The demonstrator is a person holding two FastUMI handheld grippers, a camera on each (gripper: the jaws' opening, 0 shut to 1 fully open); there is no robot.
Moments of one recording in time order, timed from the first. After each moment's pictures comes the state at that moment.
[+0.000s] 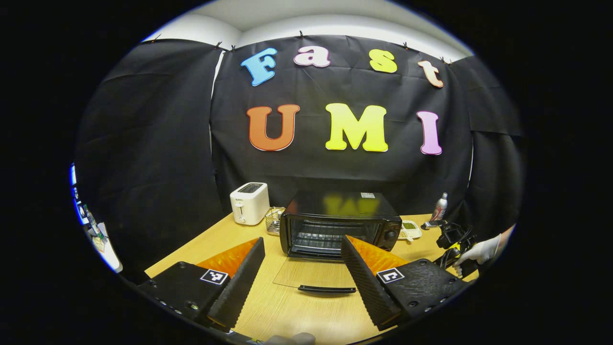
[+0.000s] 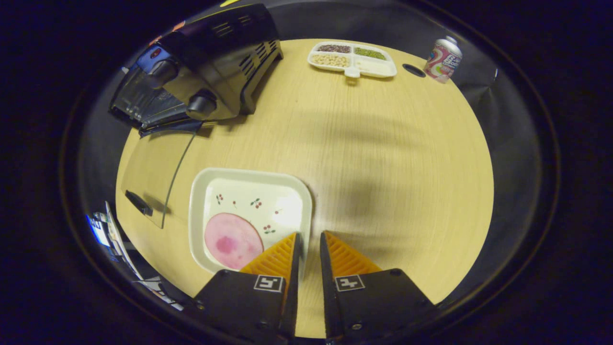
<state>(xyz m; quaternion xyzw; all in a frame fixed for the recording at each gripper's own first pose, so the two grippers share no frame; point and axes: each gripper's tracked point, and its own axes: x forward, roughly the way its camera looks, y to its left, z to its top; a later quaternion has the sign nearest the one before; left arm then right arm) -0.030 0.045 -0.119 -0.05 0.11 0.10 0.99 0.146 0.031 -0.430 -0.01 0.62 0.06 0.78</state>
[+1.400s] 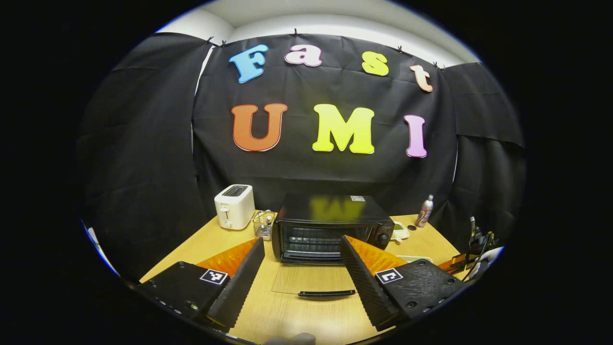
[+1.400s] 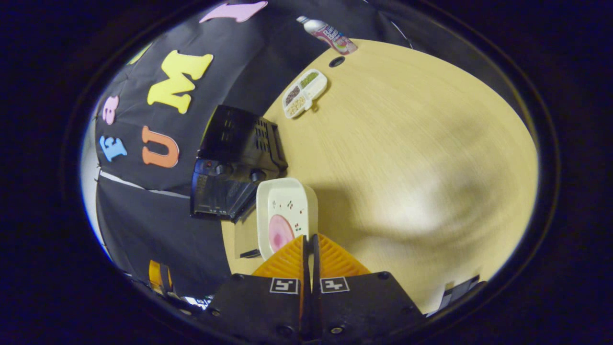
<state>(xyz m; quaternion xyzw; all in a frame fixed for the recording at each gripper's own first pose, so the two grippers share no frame) -0.015 0.065 -0.107 -0.05 0.11 0.04 0.99 0.094 0.056 -0.339 0.43 0.45 0.09 0.78</state>
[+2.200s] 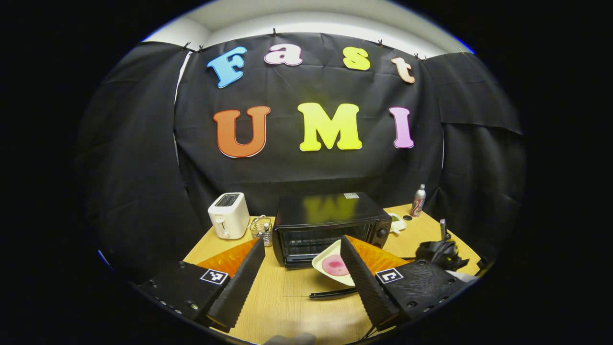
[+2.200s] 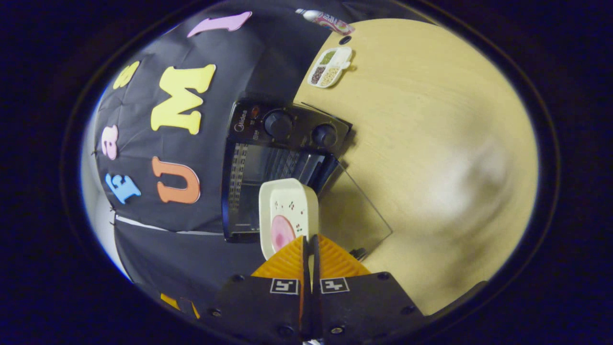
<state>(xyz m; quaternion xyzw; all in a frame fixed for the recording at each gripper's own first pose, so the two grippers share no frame) -0.009 0.075 -0.095 -0.01 0.12 -0.01 0.99 0.156 0.270 -0.332 0.57 0.35 0.04 0.74</state>
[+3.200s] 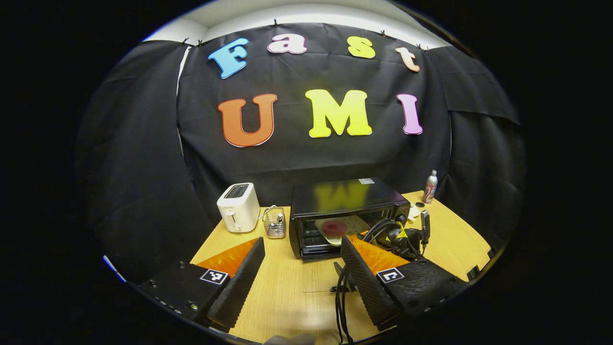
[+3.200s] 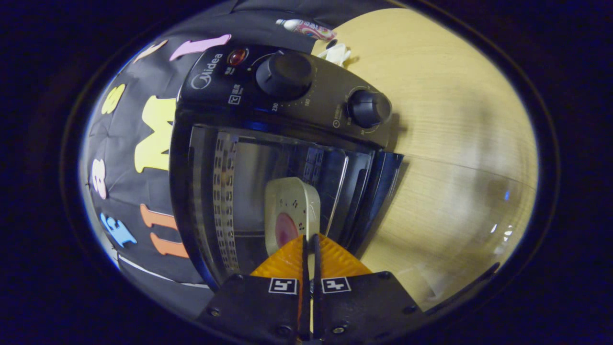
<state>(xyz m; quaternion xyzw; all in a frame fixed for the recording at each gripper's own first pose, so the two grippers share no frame) 0.000 0.111 -0.125 0.01 0.16 0.00 0.99 0.297 0.321 -0.347 0.63 0.21 -0.05 0.75</state>
